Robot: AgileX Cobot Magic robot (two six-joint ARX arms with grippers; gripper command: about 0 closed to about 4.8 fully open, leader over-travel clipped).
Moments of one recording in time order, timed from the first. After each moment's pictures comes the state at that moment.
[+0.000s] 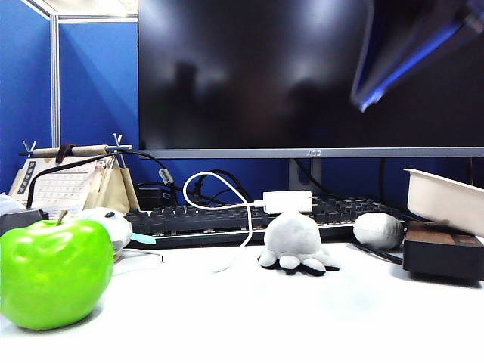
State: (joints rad) left arm -0.50 0.90 0.93 -0.53 0.69 0.09; right arm 0.84 1.01 0.92 -0.78 0.02 0.14
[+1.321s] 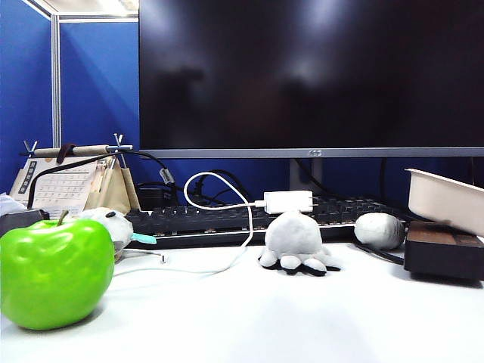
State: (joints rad) left arm -0.50 0.35 0.92 -0.79 0.22 0.12; right arm 1.33 0.87 0.92 -0.68 1.01 0.02
